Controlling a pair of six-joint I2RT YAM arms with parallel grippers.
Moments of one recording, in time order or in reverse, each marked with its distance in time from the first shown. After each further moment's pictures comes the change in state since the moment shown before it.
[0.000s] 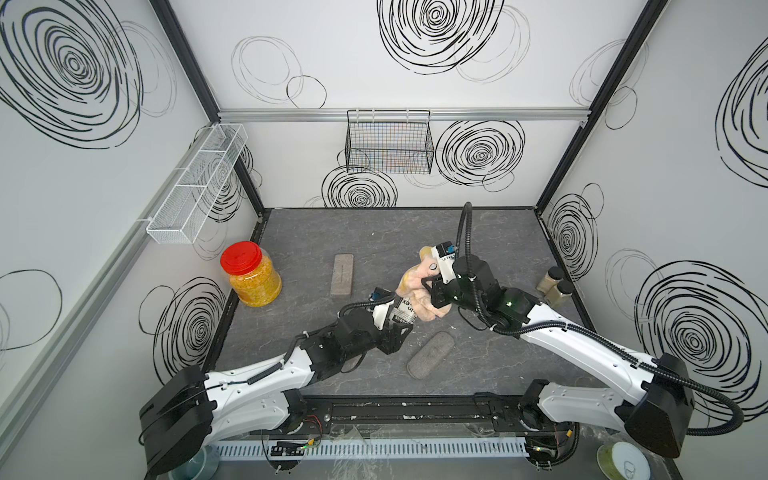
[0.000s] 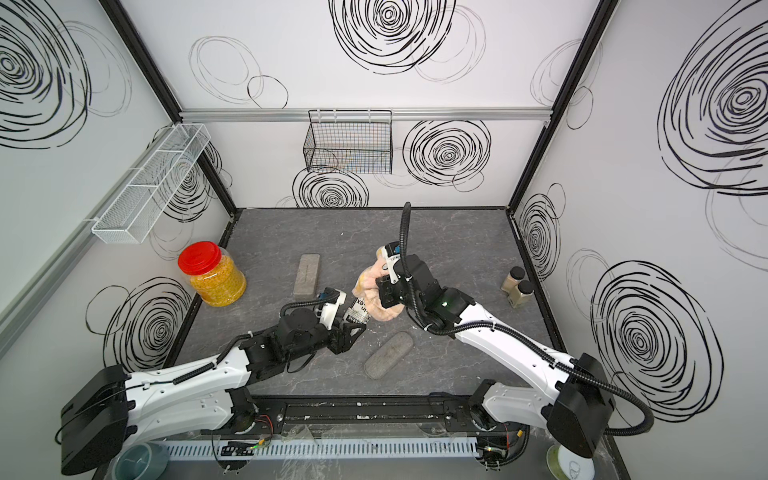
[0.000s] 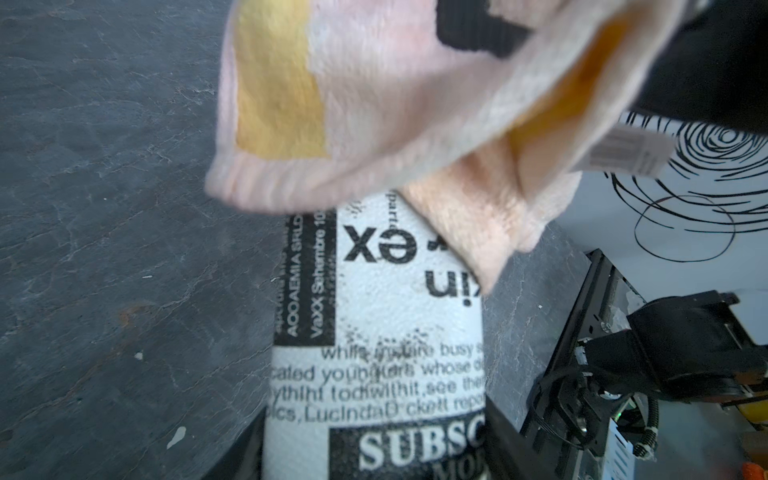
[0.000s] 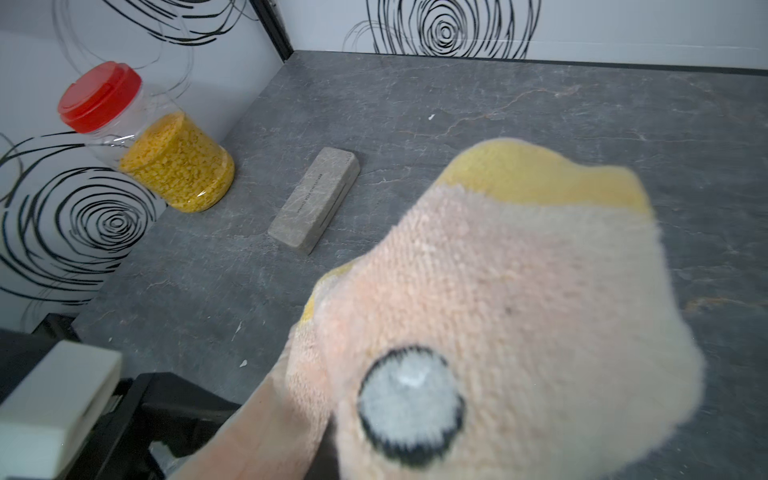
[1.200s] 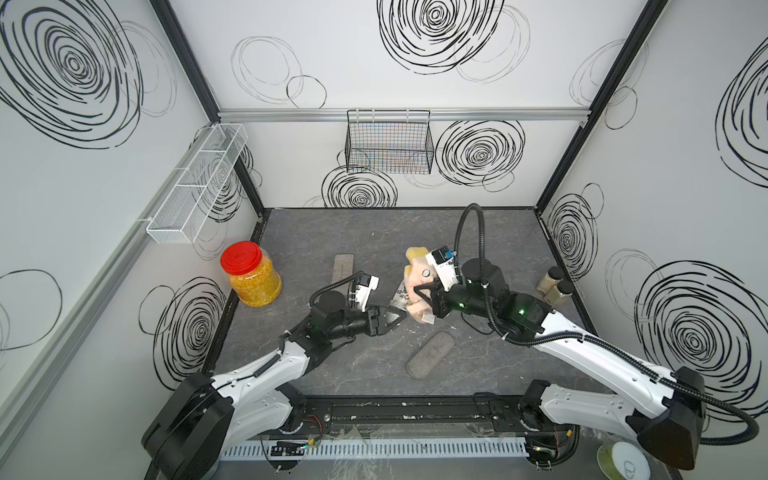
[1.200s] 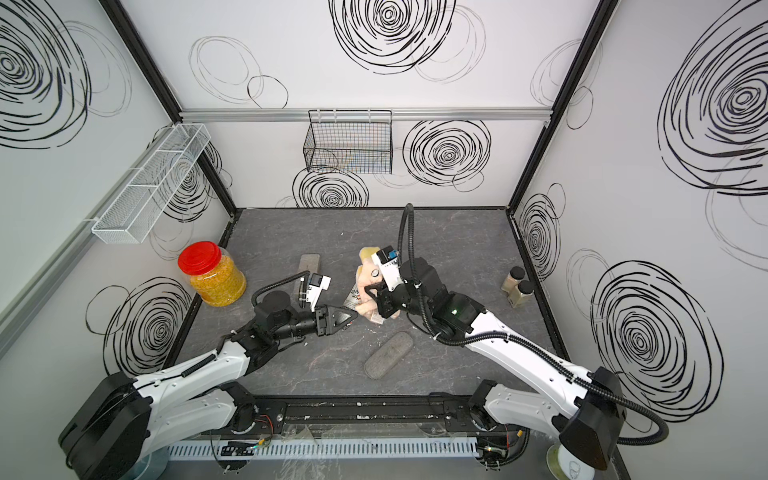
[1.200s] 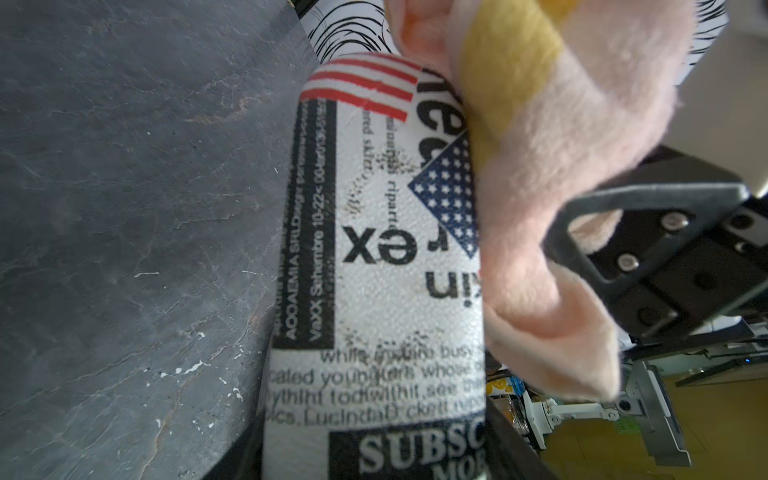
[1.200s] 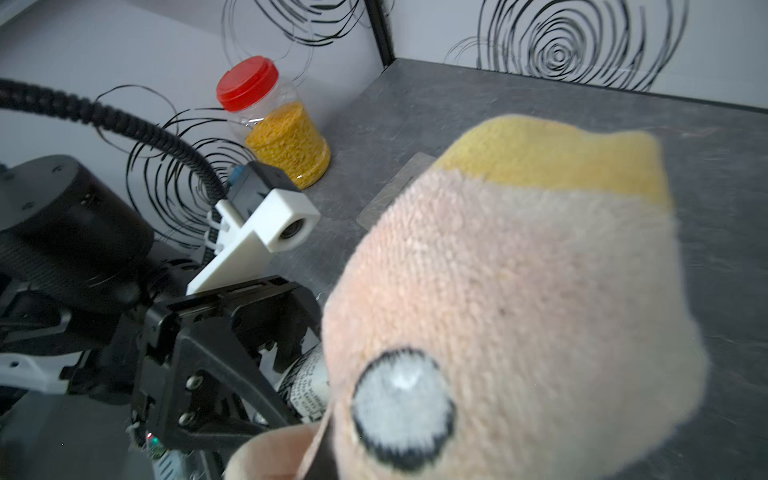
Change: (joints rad) left arm 0.330 0.031 -0.069 0.306 0.655 -0.368; right arm 0.040 -0.081 -0.007 0.013 -0.206 -0.074
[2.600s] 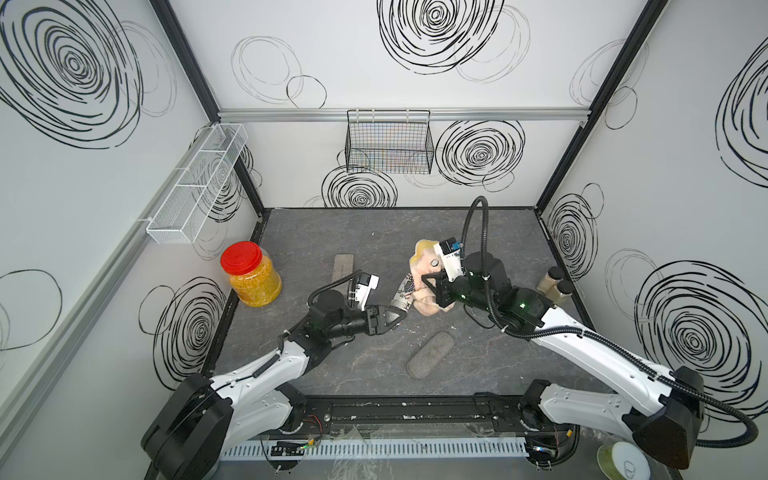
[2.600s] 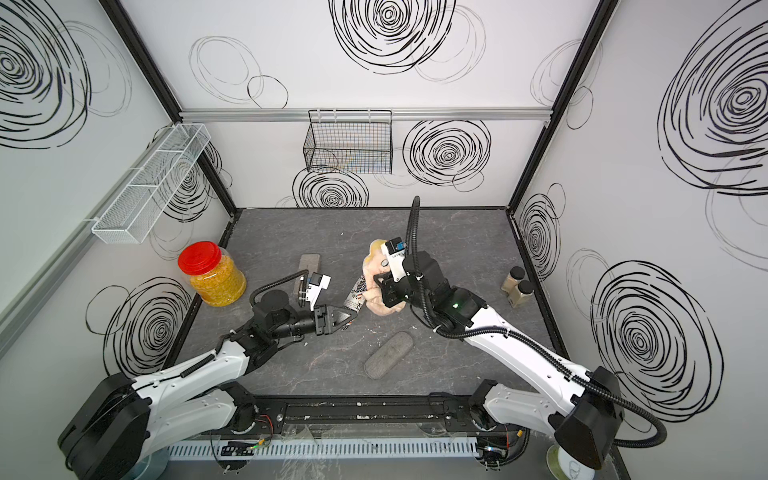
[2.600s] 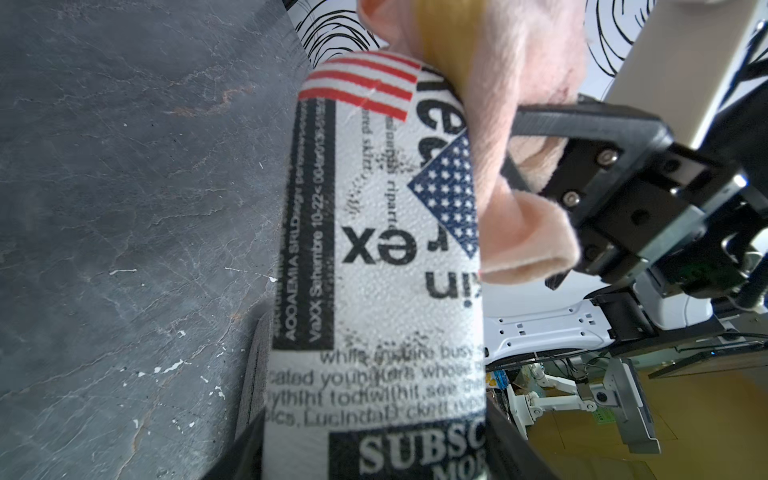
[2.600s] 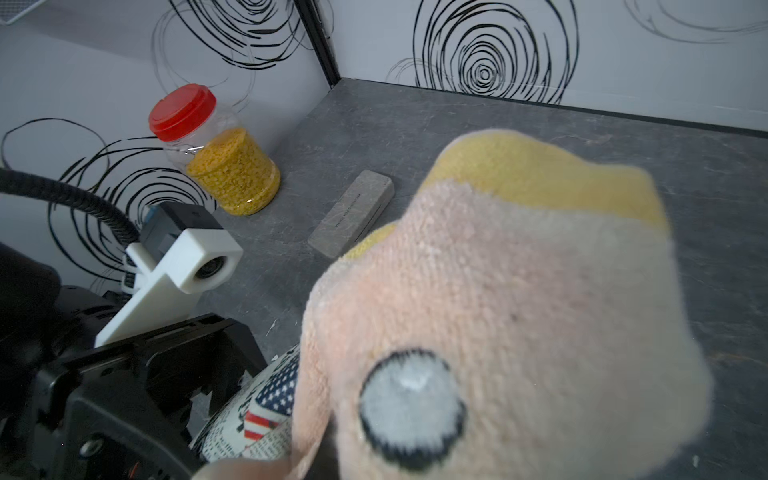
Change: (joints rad) left arm 0.006 -0.011 0.004 0.012 0.025 -0.028; right arm -0.065 0.013 0.033 -0.029 0.092 0.005
